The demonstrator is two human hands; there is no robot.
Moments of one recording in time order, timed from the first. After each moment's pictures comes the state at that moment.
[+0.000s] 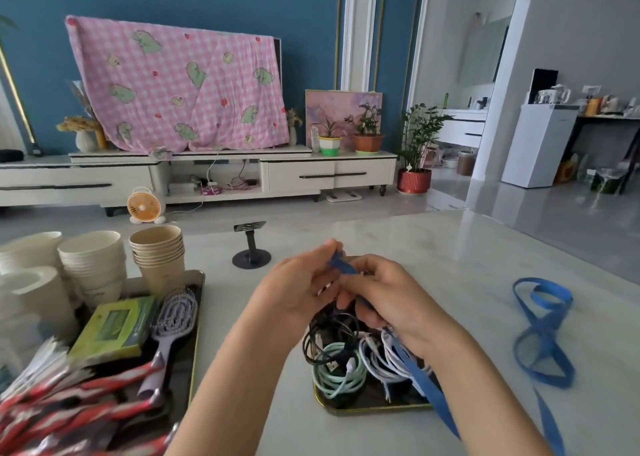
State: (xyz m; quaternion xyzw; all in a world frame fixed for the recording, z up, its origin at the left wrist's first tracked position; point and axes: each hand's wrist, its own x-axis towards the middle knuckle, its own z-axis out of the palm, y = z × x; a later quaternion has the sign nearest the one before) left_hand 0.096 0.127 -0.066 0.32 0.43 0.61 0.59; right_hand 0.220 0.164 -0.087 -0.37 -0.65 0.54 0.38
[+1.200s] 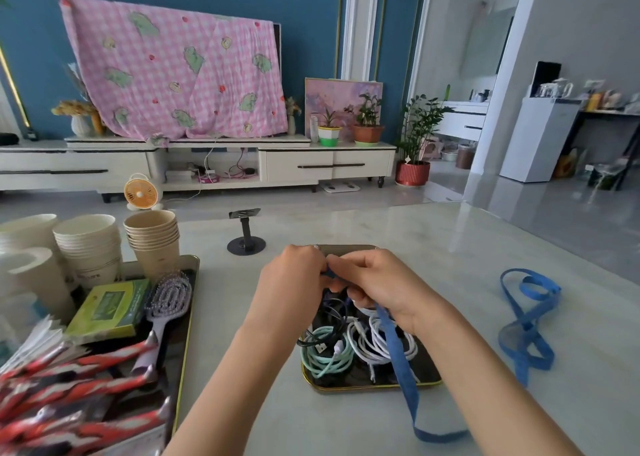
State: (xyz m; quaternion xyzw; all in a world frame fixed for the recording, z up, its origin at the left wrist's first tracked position) left_hand 0.096 0.136 -0.088 0.68 0.69 0.23 -0.05; right_hand 0.225 0.172 -0.087 -0.41 -0.68 0.52 0.33
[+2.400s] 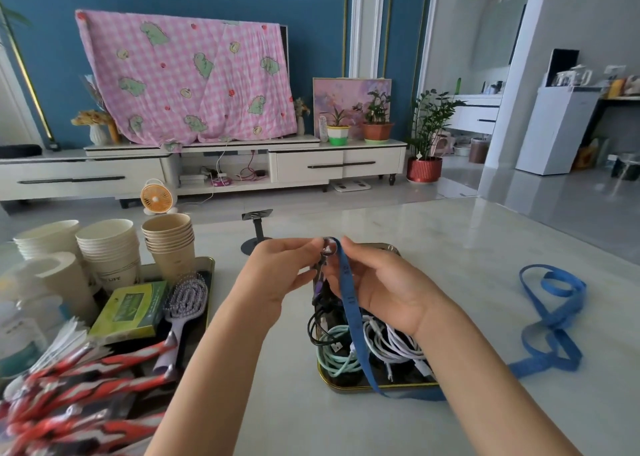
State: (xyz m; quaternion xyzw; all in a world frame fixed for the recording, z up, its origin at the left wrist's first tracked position) left_hand 0.076 0.124 -0.073 0.40 0.54 0.59 0.45; right_hand 0.212 0.165 -0.084 -0.26 -0.46 0.77 0.36
